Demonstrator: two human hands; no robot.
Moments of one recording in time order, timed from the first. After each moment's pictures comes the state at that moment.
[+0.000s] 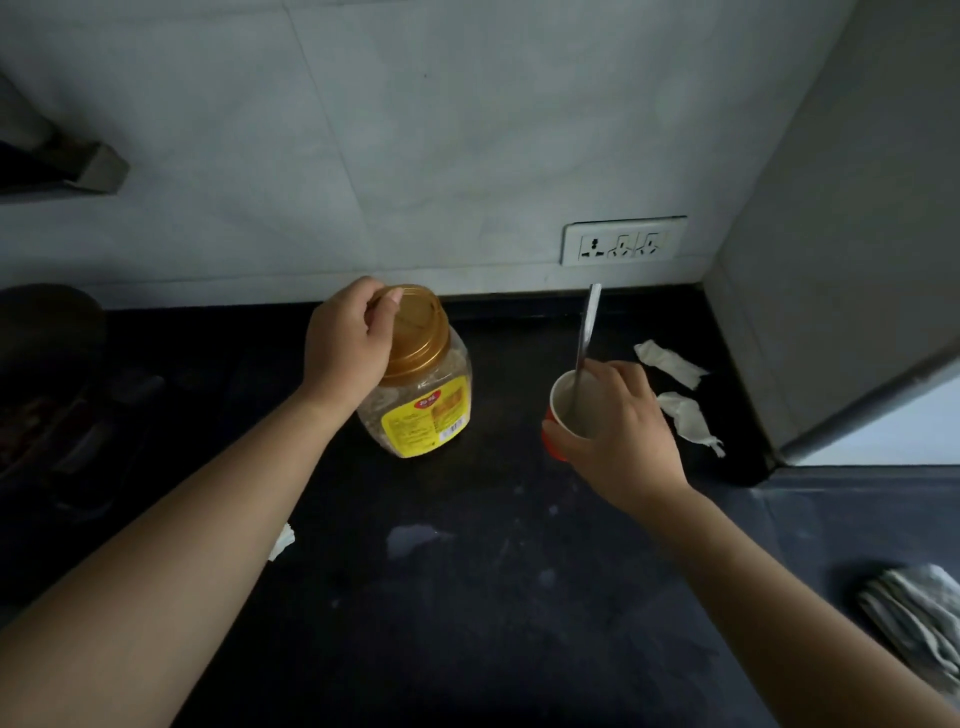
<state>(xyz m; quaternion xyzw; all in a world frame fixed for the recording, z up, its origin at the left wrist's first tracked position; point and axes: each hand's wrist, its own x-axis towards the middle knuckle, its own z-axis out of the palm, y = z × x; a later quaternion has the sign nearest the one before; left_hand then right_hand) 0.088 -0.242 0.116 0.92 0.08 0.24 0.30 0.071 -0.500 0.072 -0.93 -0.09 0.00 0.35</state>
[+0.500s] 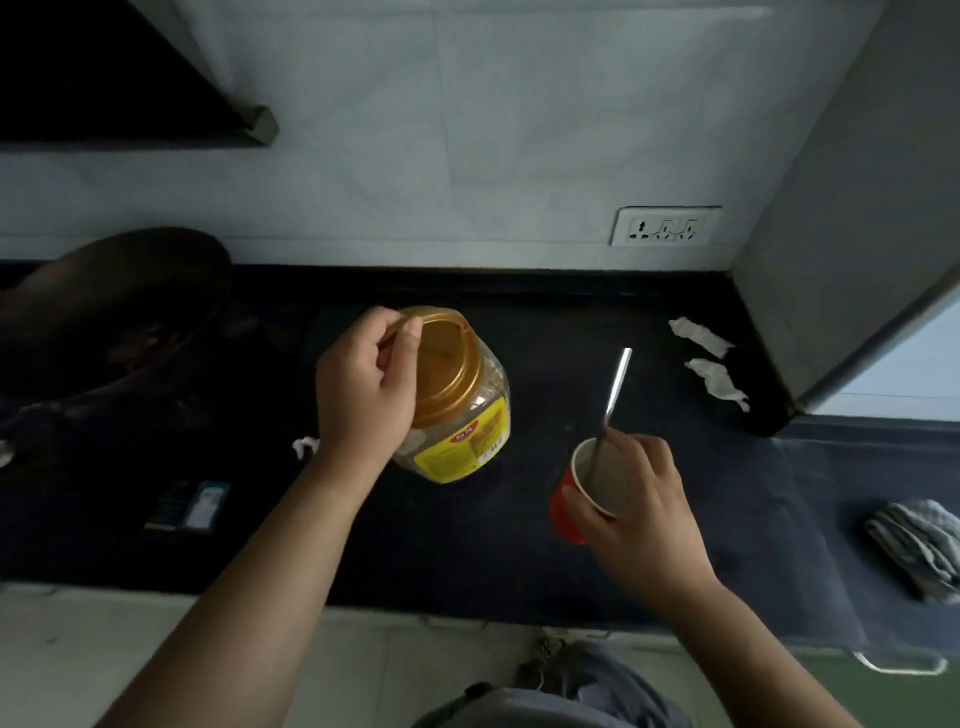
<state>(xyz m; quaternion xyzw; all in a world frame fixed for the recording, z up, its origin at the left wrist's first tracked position) -0.103 -0.234 0.144 0.86 0.09 0.32 0.37 -0.117 -0.470 0.088 -0.92 -0.11 -0.01 0.38</state>
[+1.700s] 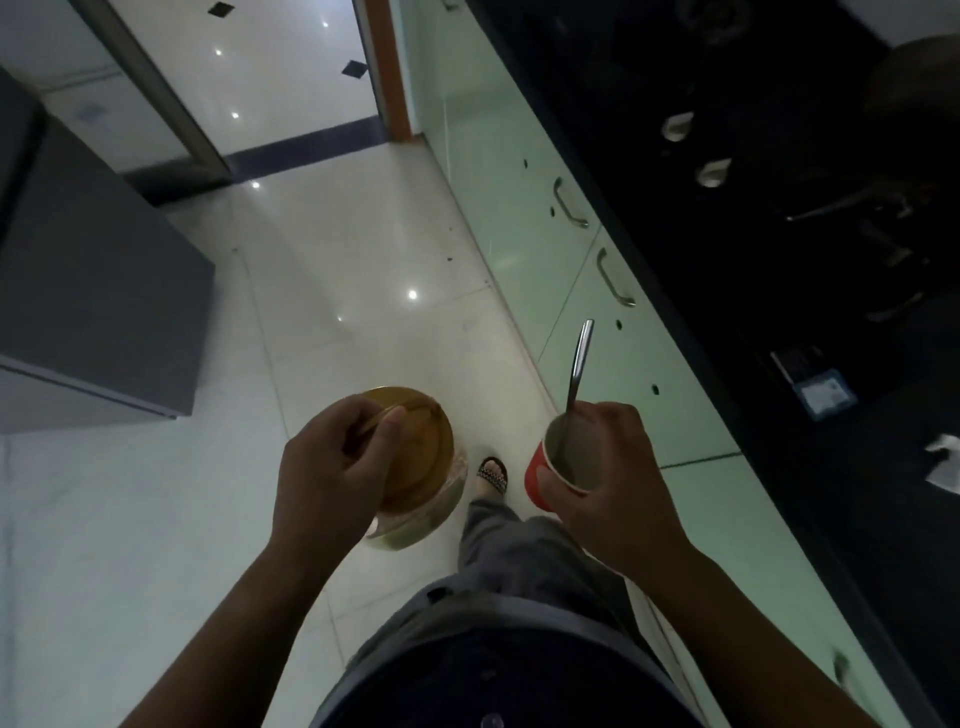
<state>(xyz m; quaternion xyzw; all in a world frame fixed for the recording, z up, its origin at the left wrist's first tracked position) -0.671 -0.009 0.058 0.61 0.63 0.31 0.35 -0.449 -0.055 0.025 -0.71 -0.58 0.30 0.26</state>
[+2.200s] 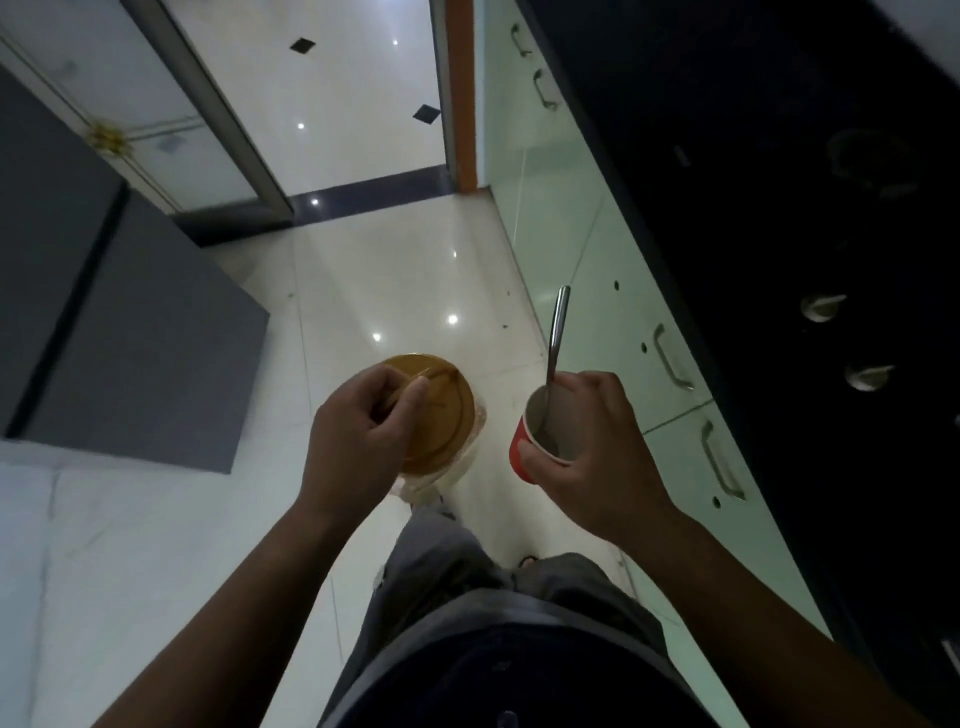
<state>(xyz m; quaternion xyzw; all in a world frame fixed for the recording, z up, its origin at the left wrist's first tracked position) -0.714 0.258 0.065 0.59 0.64 0.34 0.35 -0.507 0.239 0.047 -0.64 -0.66 0.30 0.24</state>
